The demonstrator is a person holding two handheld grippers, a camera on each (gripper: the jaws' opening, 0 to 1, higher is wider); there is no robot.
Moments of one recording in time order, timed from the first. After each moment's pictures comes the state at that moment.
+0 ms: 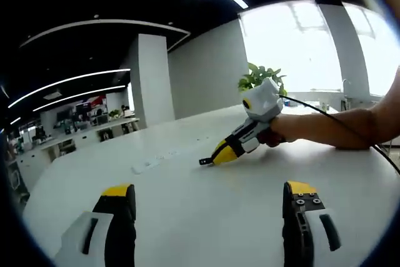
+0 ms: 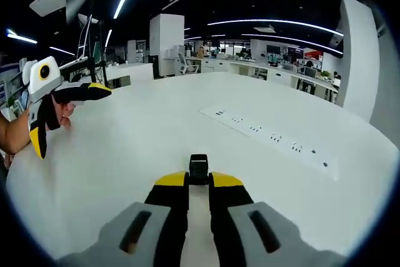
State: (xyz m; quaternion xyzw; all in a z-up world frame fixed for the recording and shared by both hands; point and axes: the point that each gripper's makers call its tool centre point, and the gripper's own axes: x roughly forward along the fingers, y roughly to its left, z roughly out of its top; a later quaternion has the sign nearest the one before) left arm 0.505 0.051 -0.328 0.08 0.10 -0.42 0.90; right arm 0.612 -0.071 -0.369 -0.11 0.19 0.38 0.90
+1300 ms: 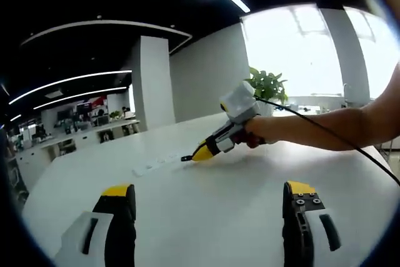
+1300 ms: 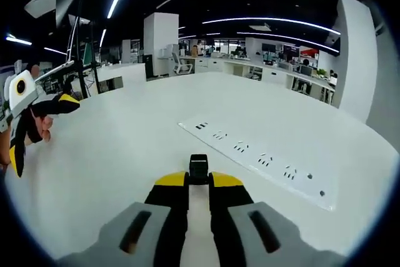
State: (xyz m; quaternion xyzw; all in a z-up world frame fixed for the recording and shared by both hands) left arm 0.504 0.053 -0.322 0.07 0.09 -0.42 0.90; right arm 0.664 -0.064 -0.360 -0.11 0.20 0.36 0.90
